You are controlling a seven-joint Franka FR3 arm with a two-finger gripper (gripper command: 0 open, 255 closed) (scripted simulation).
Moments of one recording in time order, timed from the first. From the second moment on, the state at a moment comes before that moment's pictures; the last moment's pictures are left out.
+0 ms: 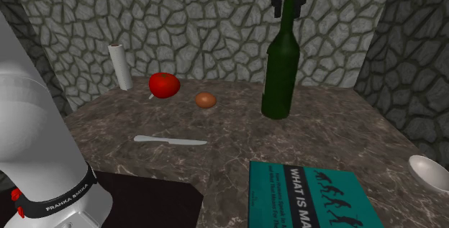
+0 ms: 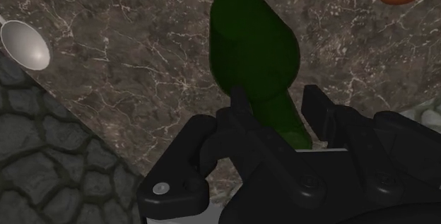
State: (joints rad) arm -0.03 -0.05 -0.41 -1.64 -0.01 1.71 -0.45
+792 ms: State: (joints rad) arm 0.09 -0.23 -0.22 -1.84 -0.07 1.72 -0.13
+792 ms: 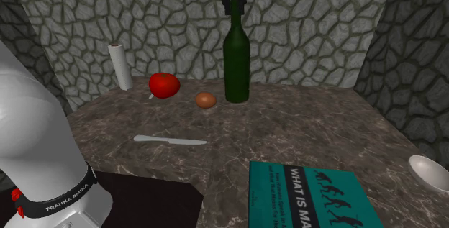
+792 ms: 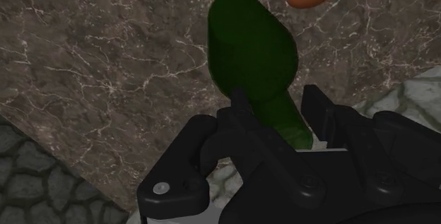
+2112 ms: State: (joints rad) arm 0.27 -0.19 0.09 -1.78 -0.06 1.69 0.36
